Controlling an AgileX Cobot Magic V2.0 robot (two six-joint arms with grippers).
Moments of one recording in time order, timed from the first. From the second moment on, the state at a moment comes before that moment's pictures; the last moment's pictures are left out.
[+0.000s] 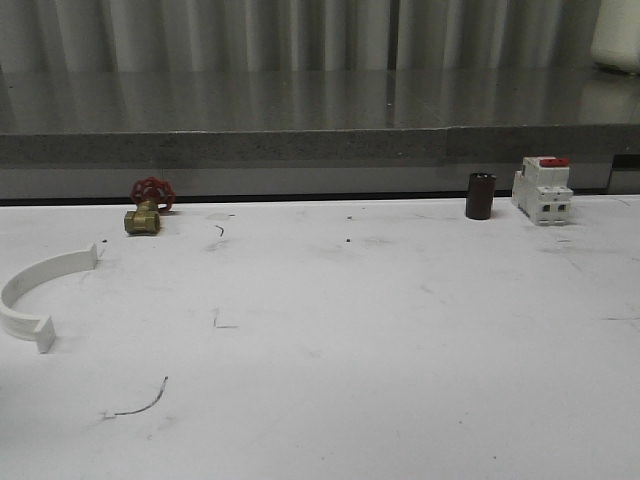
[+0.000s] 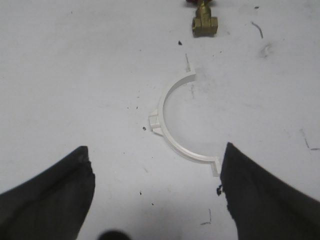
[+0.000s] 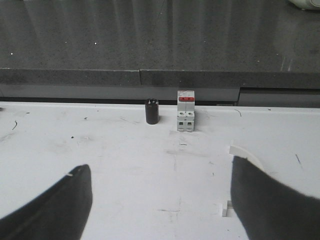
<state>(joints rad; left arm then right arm) -0.01 1.12 -0.79 -0.13 0.59 0.09 0.03 0.37 -0.42 0.13 0.35 -0.06</state>
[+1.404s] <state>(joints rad) -0.01 1.94 -1.23 -0.22 0.78 0.26 0.03 0.37 -0.42 0.13 0.35 -0.06</state>
